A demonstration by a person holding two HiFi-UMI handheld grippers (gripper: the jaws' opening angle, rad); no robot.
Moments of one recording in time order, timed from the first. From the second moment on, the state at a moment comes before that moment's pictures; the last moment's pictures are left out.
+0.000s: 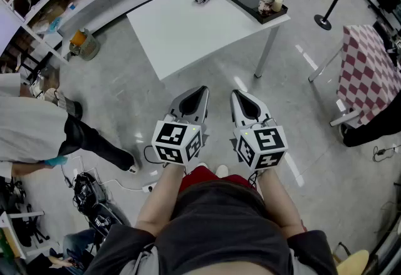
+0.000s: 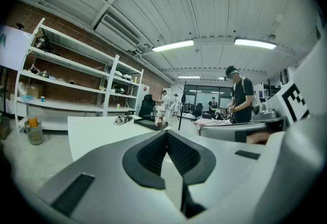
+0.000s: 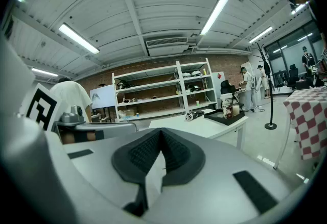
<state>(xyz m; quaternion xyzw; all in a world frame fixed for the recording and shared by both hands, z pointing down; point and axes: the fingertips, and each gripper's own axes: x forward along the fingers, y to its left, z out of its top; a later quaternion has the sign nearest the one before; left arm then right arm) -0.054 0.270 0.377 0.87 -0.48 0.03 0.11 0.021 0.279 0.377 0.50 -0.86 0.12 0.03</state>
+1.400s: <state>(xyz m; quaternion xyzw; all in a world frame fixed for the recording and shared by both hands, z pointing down) -0.051 0.239 0.371 0.86 -0.50 0.03 0.10 0.046 0.251 0.376 0.52 -0.85 0.11 0.03</state>
